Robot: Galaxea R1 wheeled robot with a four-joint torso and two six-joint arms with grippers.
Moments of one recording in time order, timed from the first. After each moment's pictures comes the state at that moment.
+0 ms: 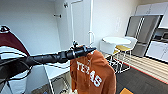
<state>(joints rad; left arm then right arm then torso) 0.06 2.51 -1.31 0.65 -0.27 -1.45 -1.62 3.09 -2.74 -0.34 0.24 0.44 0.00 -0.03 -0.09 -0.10</state>
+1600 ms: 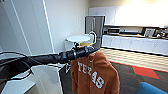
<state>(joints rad) 0.06 2.52 -1.28 0.66 -0.27 -1.45 -1.62 3.09 -2.74 -0.34 0.24 0.44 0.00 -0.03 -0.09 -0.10</state>
